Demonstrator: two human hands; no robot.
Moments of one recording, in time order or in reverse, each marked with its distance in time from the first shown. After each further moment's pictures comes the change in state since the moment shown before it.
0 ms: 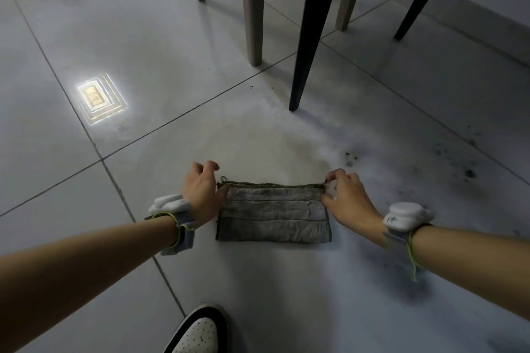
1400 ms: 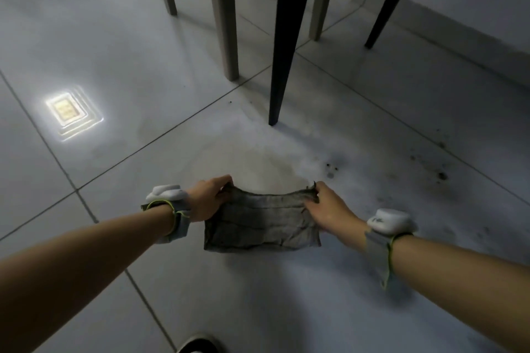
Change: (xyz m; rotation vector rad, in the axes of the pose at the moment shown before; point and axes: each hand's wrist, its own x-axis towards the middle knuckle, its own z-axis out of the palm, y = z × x) left_hand 0.057 0.026 -0.018 0.013 -0.388 0.278; right_hand 0.011 -0.019 -0.007 0.287 -0.100 0.139
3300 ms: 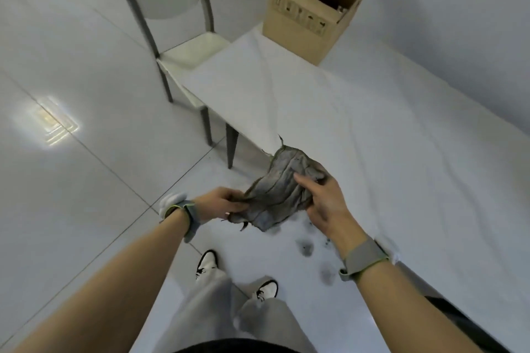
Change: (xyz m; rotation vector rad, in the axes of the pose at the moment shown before) left_hand -0.432 0.440 -0.444 -0.693 -0.429 -0.031; right_hand -0.539 -0.428 -0.464 1.169 0.167 0.044
